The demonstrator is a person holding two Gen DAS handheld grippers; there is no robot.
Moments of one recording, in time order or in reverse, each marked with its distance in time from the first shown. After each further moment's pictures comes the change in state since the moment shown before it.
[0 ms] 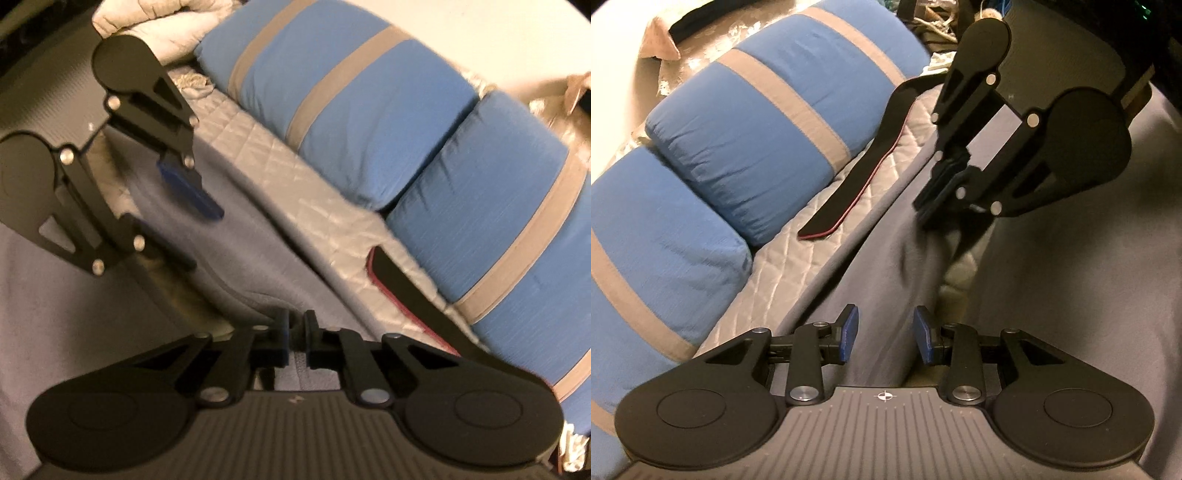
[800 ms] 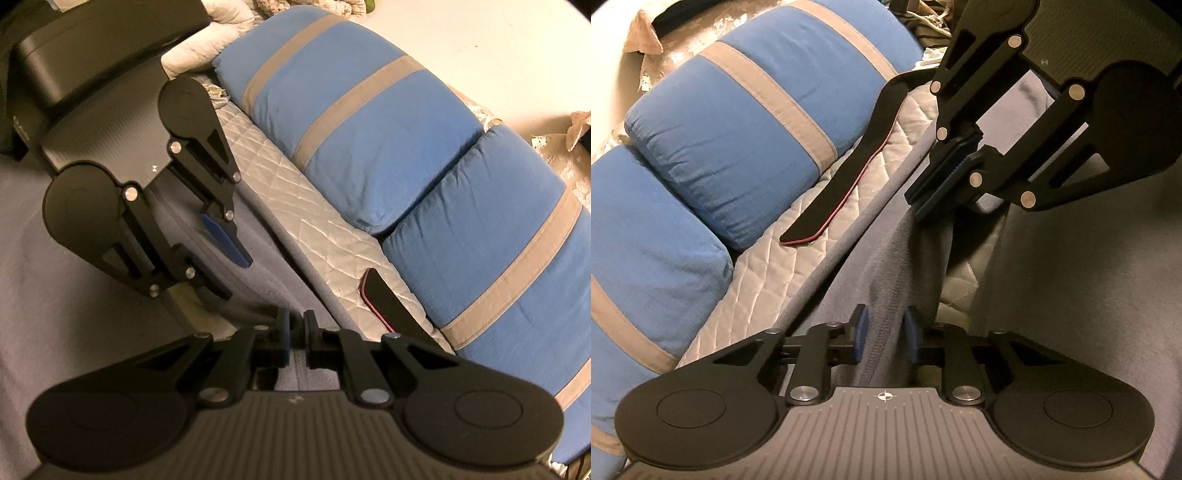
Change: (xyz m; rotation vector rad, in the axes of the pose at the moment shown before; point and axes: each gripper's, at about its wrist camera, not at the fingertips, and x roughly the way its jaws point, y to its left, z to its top) left arm 0.026 0.003 0.005 0.011 0.007 -0.044; right arm -0.017 -0.001 0.001 -0.076 -0.045 0.000
